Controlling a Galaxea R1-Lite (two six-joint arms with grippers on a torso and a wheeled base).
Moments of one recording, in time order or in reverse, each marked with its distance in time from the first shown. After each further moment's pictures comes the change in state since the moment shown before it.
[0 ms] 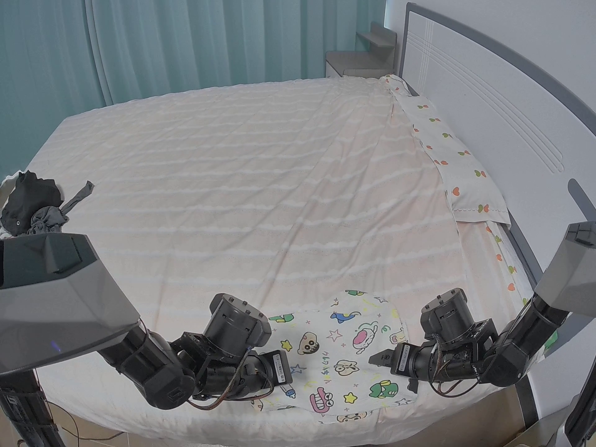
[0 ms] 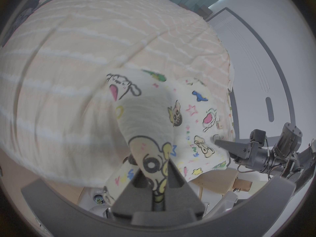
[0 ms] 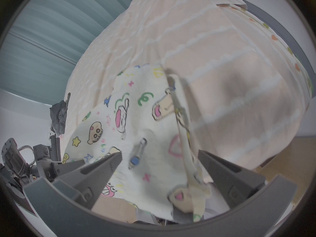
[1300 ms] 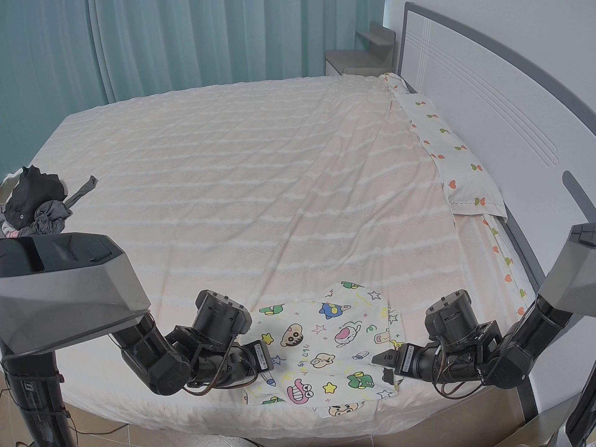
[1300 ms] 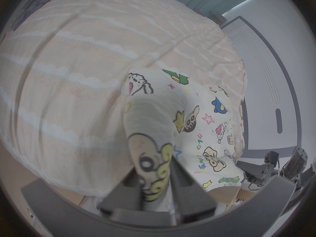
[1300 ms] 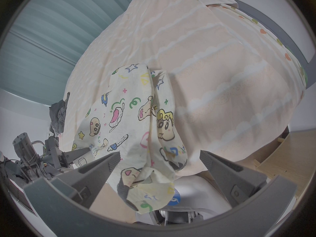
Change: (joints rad) left arm 0.121 0.099 0.003 -0.080 -0.003 0.008; right arm -0.004 -0.014 0.031 -0.020 -0.023 0.005
